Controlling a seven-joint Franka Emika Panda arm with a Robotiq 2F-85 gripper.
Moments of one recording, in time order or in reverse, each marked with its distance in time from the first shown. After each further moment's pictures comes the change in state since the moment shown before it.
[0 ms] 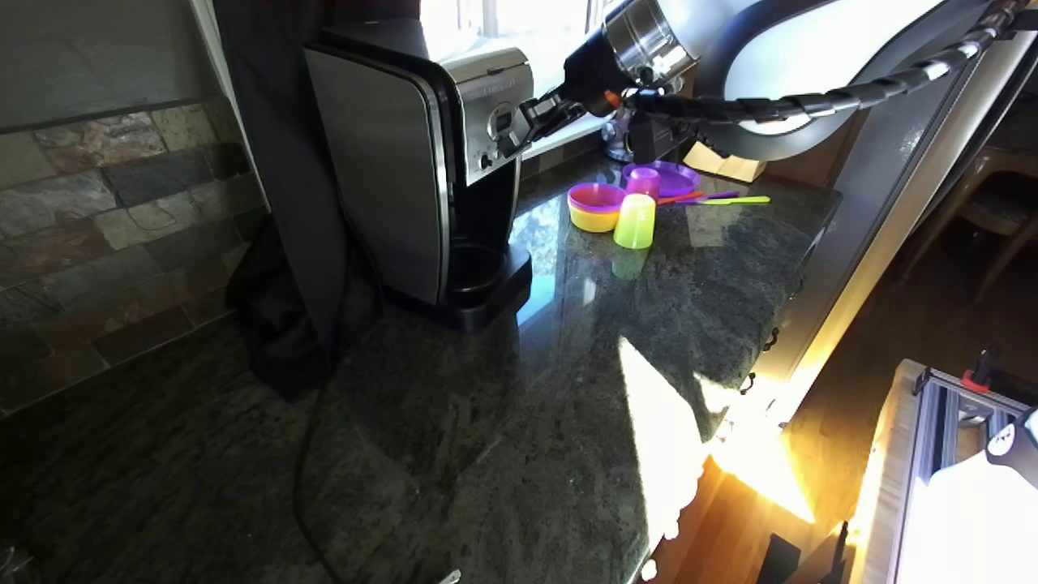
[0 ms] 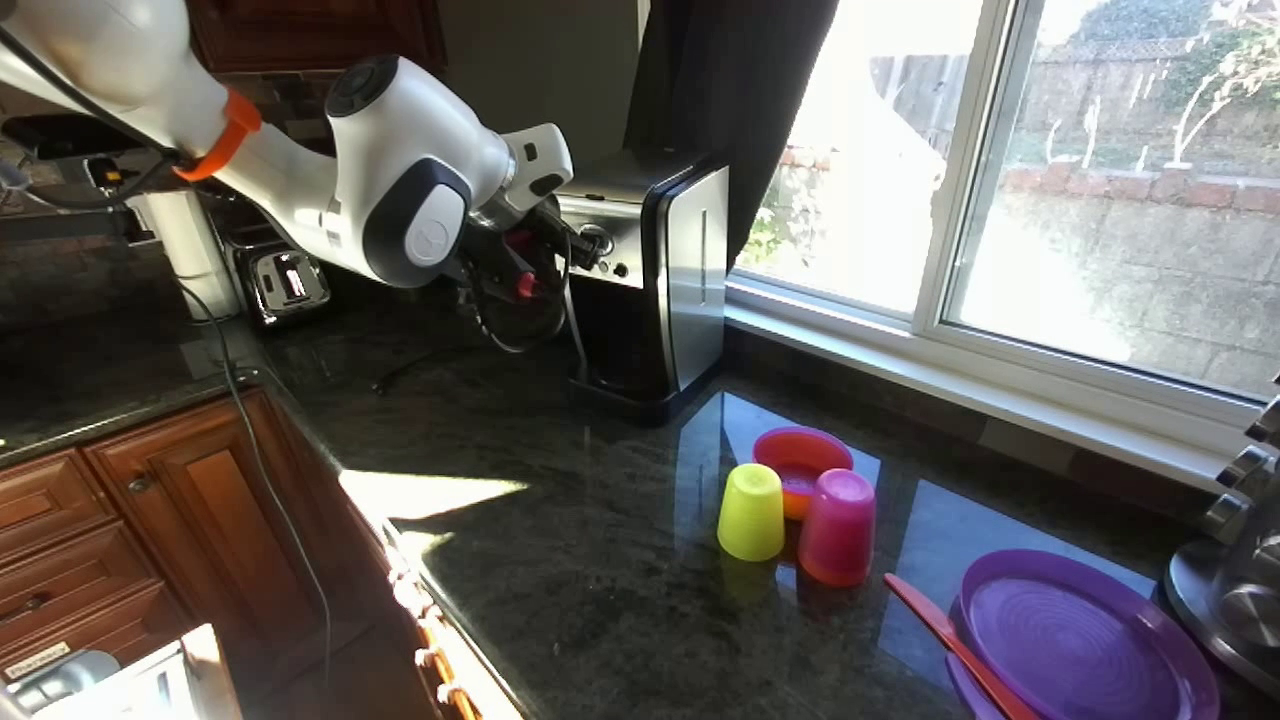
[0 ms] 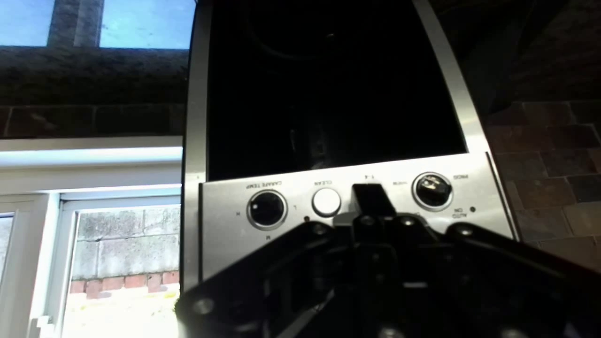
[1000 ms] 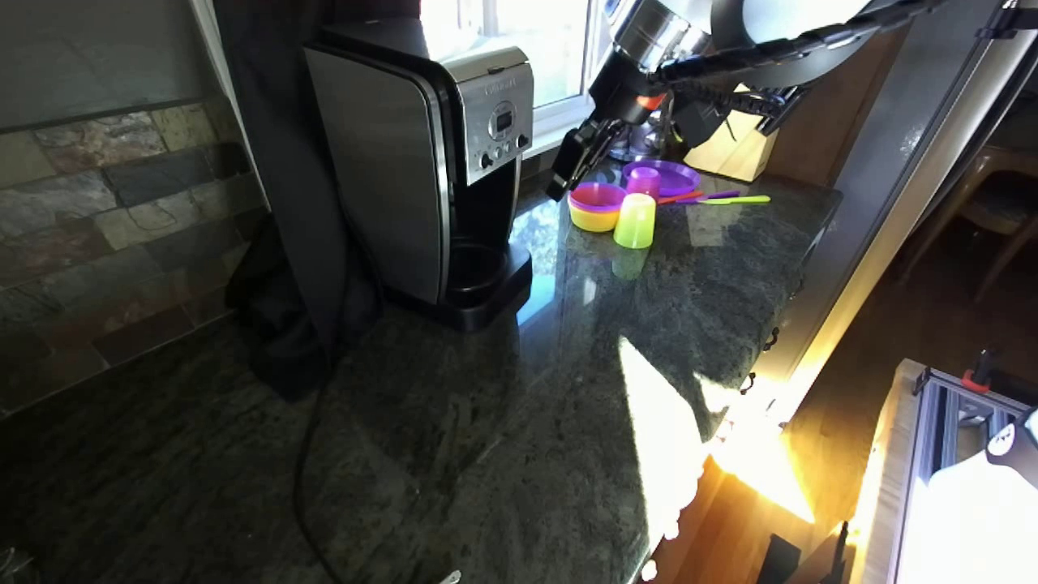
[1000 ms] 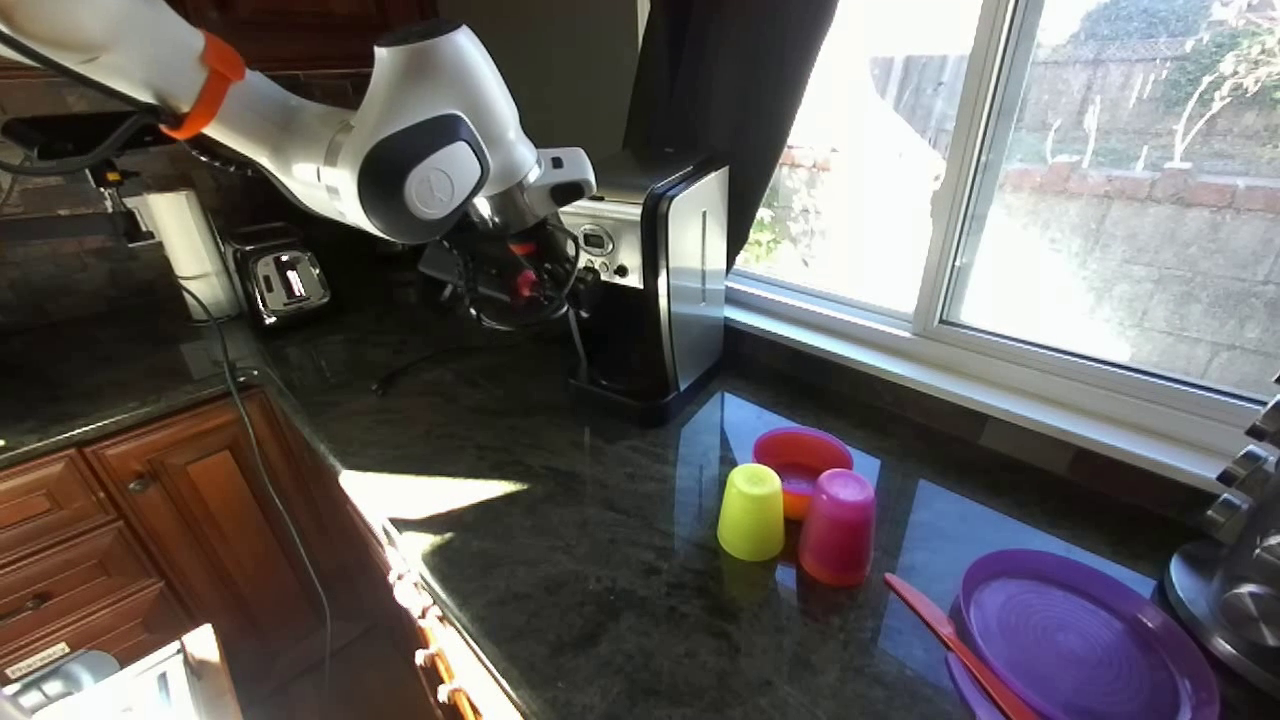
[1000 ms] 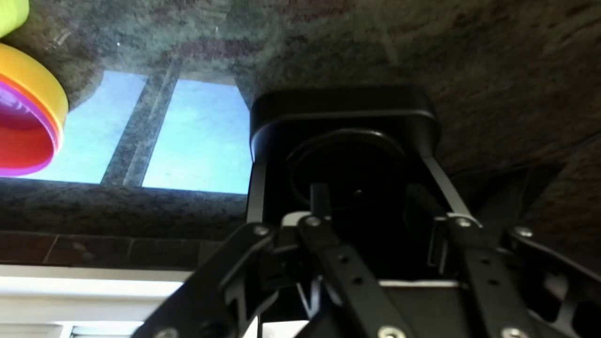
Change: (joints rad) arm -0.078 -0.081 0.016 0.044 -0.011 -0.530 -0.096
